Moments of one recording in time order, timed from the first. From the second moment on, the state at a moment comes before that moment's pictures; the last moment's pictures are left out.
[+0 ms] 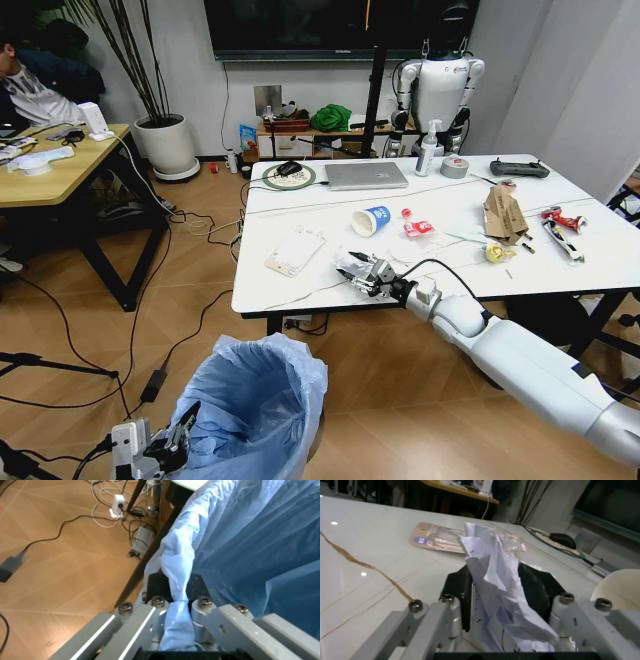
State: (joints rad) left arm 2.26 -1.25 -0.80 -2.49 -0.79 0.23 0.00; right arm -0.51 0.87 -0.39 1.36 0.51 0.29 -0.30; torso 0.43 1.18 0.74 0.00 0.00
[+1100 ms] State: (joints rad) left arm 2.22 -1.22 -0.77 -2.46 -0.81 0.24 -0.02; right arm -0.51 0.80 -0.32 1.48 0.62 0.27 -0.29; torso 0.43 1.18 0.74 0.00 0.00
